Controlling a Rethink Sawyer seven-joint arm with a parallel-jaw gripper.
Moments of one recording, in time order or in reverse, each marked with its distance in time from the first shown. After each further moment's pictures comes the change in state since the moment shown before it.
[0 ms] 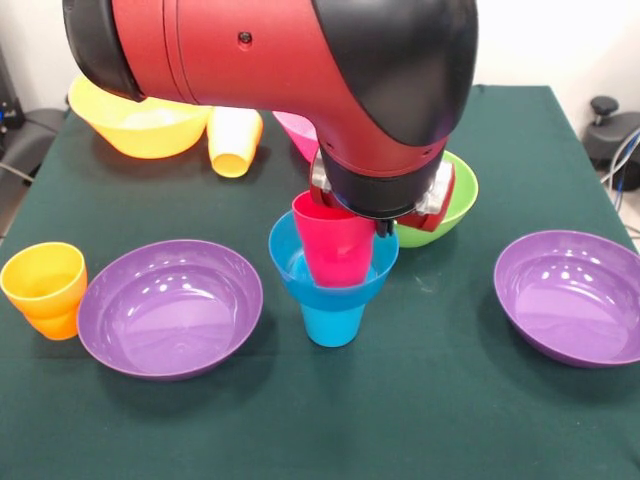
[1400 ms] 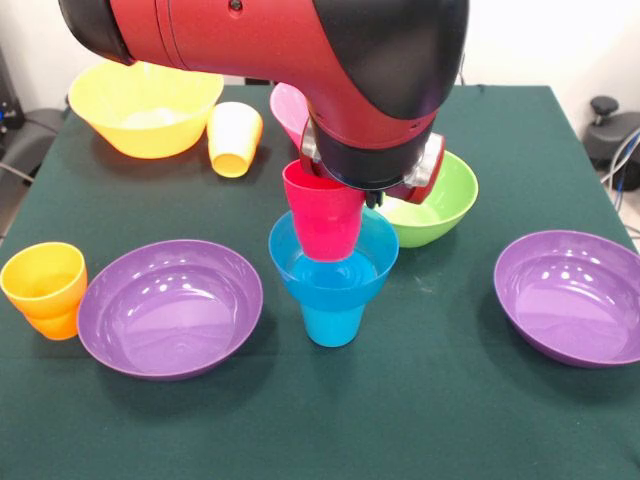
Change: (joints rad) arm 0.010 -0.048 -0.082 0.093 0.051 0.000 0.000
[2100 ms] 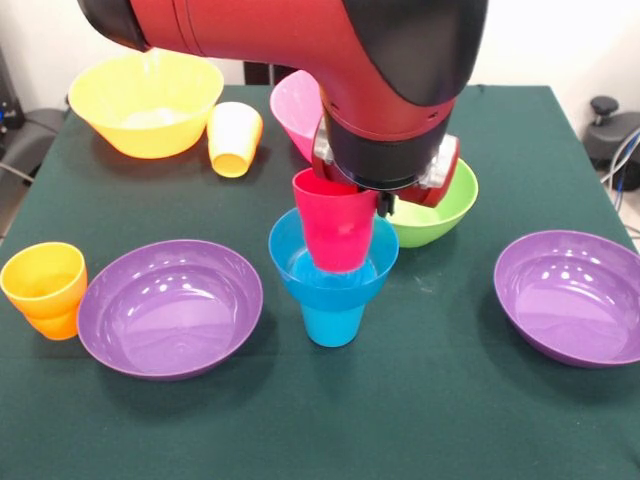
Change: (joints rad) arm 0.016 -0.013 -0.017 0.023 0.034 -0.077 0.001
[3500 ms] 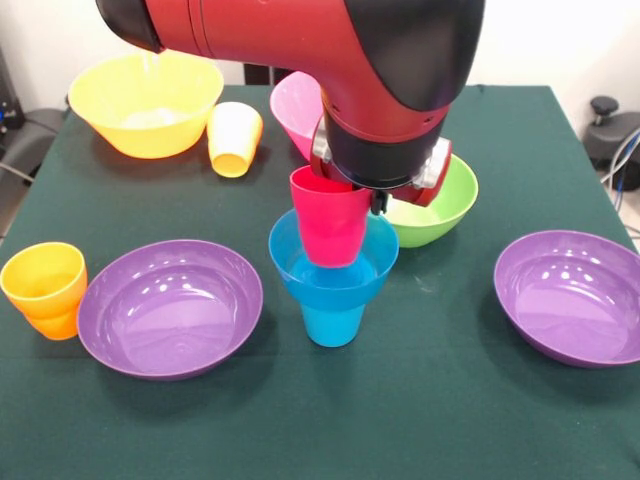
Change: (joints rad) arm 0.013 -0.025 -0.047 0.090 0.017 -0.058 0.000
